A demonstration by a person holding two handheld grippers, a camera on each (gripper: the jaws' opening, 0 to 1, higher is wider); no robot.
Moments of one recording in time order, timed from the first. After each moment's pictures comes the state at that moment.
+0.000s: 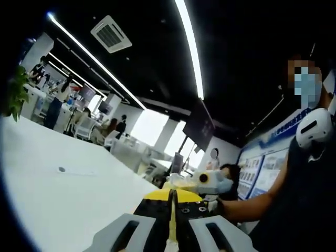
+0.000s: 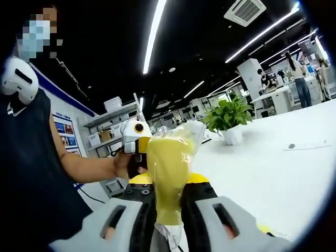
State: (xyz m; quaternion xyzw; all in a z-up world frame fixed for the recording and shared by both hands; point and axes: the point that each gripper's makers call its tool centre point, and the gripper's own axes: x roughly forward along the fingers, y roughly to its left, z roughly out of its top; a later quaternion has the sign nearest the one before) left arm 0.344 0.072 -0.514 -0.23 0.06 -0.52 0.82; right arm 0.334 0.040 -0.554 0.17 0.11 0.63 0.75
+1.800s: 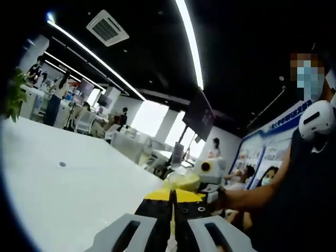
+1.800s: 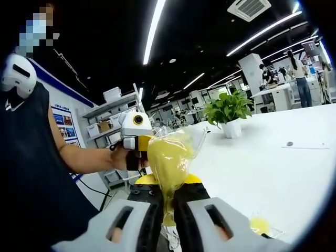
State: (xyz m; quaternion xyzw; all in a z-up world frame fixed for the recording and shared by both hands) left arm 0.336 0.067 -0.528 -0.20 0.10 -0.53 0.82; right arm 0.324 0.038 -0.563 0.13 0.13 0.63 0.76
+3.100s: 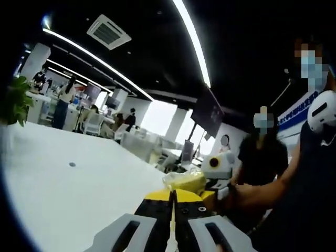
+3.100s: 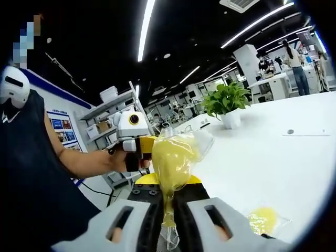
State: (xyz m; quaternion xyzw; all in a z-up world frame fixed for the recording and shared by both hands) left arm 0.339 0.074 -0.546 -0.19 0.11 -0.49 0.84; right arm 0.317 0.042 -0.574 0.14 0.17 0.62 0.75
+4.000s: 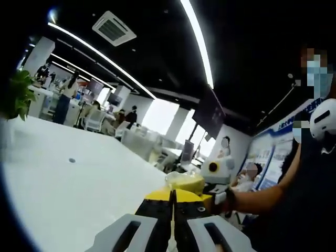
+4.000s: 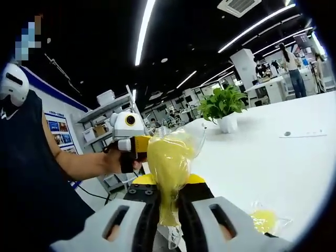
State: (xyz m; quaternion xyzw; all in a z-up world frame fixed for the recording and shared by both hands) left arm 0.337 0.076 -0.538 -0.19 0.11 -0.49 0.84; right arm 0.322 0.043 -0.573 0.15 0.14 0.60 0.77
